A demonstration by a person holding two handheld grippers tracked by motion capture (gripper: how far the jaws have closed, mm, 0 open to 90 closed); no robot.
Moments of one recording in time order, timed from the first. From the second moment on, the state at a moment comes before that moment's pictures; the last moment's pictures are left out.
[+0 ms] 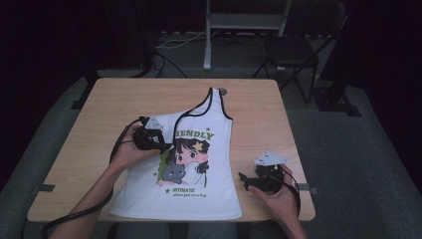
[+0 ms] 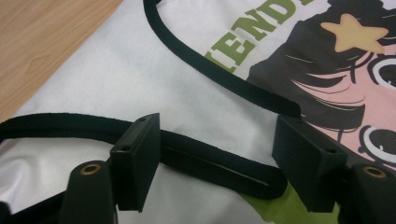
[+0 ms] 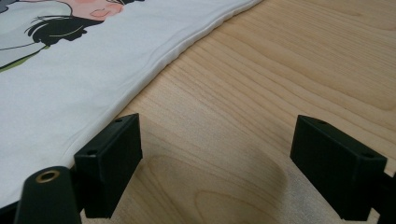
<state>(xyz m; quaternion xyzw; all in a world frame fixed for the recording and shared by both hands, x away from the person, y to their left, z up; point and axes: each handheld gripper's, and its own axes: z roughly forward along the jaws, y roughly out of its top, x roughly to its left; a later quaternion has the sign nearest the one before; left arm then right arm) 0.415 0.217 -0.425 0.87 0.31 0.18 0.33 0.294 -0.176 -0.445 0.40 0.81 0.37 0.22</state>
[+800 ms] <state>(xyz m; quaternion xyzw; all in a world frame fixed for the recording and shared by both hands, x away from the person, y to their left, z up) 0.387 0.281 -0.390 0.78 0.37 0.20 0.46 0.294 -0.176 -0.445 0.40 0.81 0.37 0.21</state>
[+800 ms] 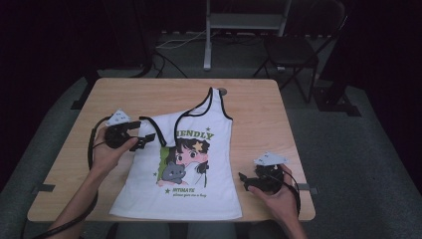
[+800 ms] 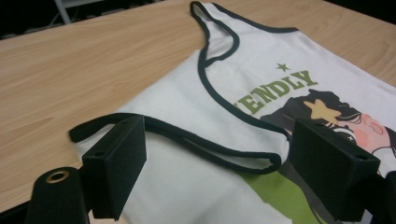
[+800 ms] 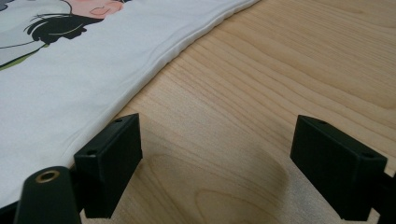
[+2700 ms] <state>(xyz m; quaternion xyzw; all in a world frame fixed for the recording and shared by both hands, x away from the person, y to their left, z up) 0.291 0.382 -0.437 0.70 0.45 0.24 0.50 0.448 -0.152 -0.320 0.39 0.78 0.42 0.24</state>
